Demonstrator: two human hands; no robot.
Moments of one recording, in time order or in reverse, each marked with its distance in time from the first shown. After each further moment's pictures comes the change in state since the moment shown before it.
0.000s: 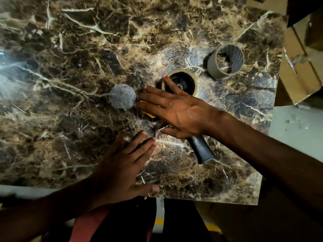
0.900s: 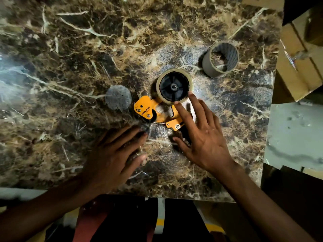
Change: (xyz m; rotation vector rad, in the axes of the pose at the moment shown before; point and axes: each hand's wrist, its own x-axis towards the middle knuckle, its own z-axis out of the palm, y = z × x) left_hand 0.008 -0.017 0.002 -0.100 0.225 -0.177; right_hand -0.083 -0.063 0.031 0.274 0.134 0.747
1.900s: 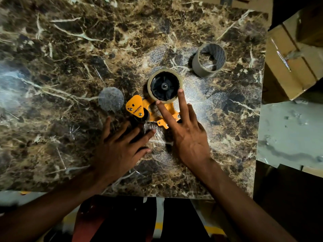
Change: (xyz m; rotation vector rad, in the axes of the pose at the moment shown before) left_hand 0.026 0.013 0.027 0.366 0.119 0.058; right_hand 0.004 -0.022 -0.001 0.119 -0.076 0.097
